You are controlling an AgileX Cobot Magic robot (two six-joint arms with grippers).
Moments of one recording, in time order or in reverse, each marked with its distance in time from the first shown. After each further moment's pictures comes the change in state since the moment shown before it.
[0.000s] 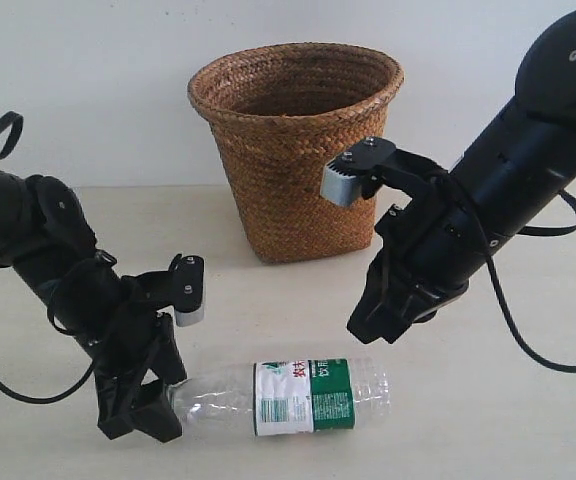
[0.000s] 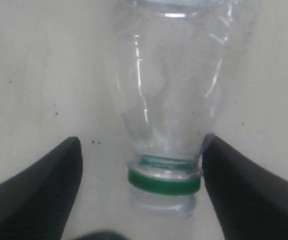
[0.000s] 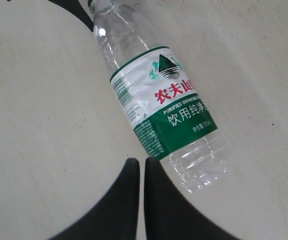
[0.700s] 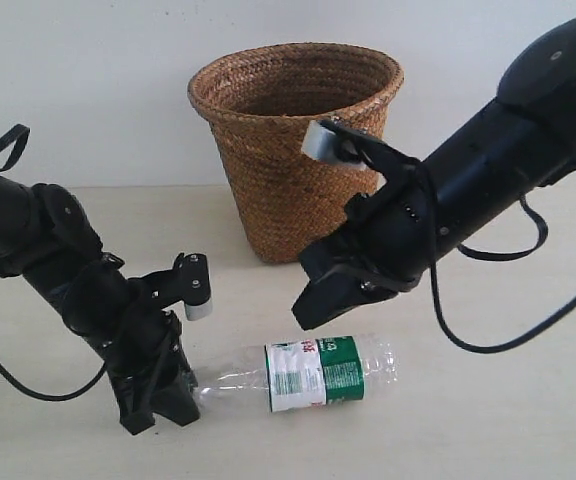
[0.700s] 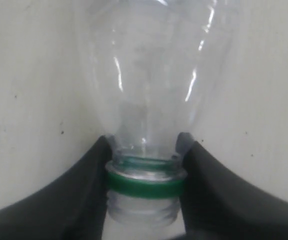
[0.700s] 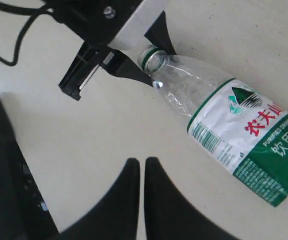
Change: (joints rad) left arm 0.000 0.031 0.000 -0.086 -0.032 -0.020; right arm 0.002 0.066 -0.024 0.266 0.009 0.182
